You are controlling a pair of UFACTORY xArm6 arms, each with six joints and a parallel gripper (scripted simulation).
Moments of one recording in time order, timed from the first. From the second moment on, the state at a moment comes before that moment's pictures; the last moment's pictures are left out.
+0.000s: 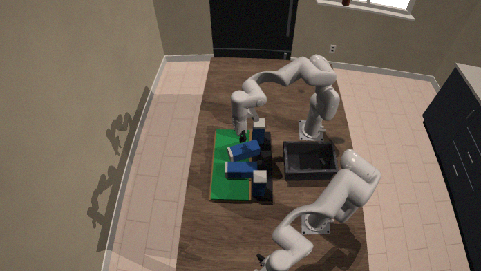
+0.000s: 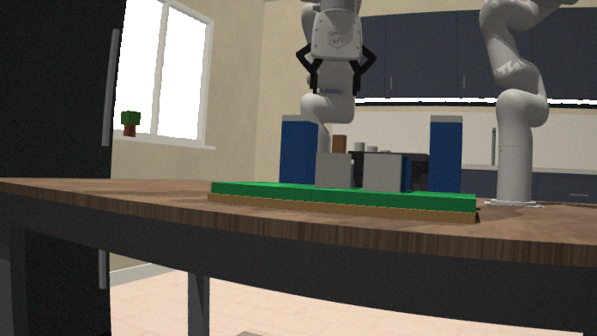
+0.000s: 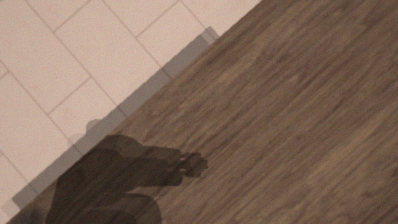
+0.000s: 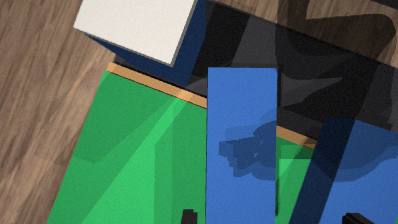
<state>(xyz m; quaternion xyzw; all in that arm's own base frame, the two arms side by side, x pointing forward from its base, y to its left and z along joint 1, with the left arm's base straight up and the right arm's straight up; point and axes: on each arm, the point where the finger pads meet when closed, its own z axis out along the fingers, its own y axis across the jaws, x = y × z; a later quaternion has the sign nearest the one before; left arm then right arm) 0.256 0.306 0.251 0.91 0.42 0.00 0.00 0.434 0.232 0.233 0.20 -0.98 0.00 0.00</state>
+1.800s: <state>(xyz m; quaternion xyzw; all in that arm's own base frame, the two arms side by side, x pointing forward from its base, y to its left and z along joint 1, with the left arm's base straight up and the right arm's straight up) 0.256 0.306 0.251 0.91 0.42 0.00 0.00 0.434 0.233 0.121 0.20 -0.98 0.00 0.00</state>
